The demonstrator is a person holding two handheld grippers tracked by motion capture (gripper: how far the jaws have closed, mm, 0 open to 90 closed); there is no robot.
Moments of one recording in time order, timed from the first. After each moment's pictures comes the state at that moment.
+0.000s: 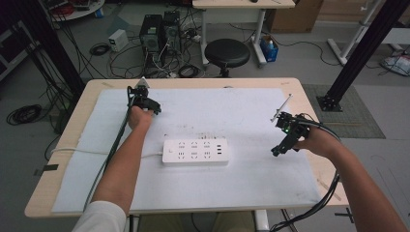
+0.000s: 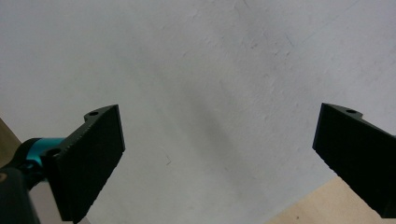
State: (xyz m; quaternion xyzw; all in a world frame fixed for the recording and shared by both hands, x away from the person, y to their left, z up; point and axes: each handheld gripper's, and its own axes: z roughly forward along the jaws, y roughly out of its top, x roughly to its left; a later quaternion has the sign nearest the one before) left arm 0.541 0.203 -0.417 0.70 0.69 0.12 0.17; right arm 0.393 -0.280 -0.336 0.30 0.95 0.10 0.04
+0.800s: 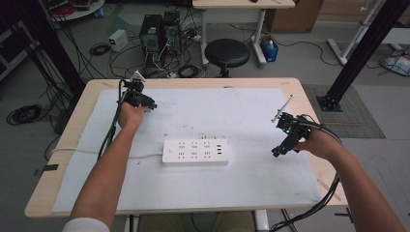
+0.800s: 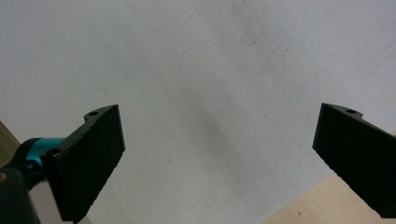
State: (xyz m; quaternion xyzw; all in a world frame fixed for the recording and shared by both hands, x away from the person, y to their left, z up) left arm 0.513 0.213 -0.367 0.74 0.62 0.14 0.22; right arm 0.388 -0.281 -0.334 0.30 0.95 0.10 0.04
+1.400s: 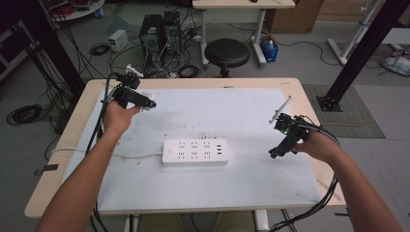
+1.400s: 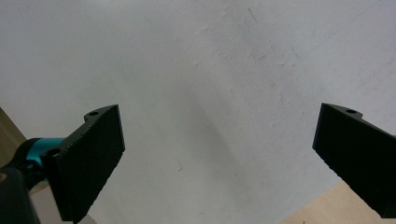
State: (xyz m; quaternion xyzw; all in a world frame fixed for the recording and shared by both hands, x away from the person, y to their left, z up) left arm 0.437 0.198 -0.286 0.79 0.52 0.15 0.28; right arm 0.380 -0.271 -0.329 0.29 0.95 0.12 0.05
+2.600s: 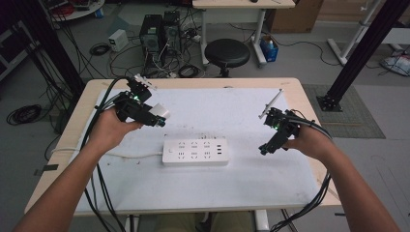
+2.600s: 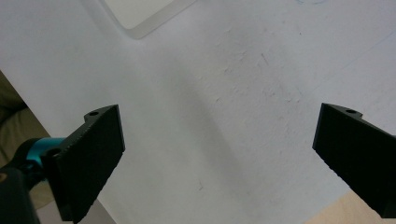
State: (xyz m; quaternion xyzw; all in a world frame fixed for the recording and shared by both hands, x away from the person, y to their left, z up) left arm 0.364 0.159 -0.246 0.88 0.36 0.11 0.28; right arm 0.373 -0.236 -0.301 0.28 0.95 0.13 0.06
